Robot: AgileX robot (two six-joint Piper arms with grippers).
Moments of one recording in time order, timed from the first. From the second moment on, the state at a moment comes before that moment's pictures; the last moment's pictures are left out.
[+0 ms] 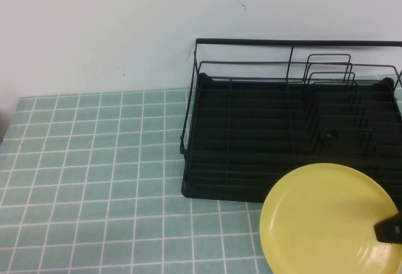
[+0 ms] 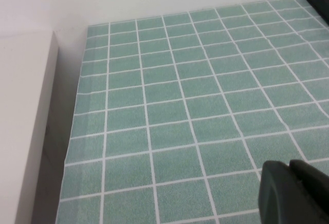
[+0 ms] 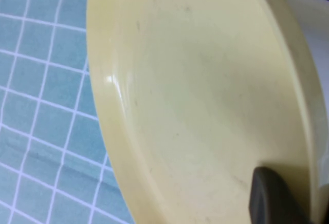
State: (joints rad) right arm 0.02 1.27 -0.61 0.76 0.79 -0.71; left arm -0.03 -0.02 0.01 -0.07 0.37 0.07
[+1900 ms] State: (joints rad) right arm 0.02 1.14 -0.66 0.27 0.91 -0.29; left arm -0.03 -0.02 0.01 -0.07 0.37 0.07
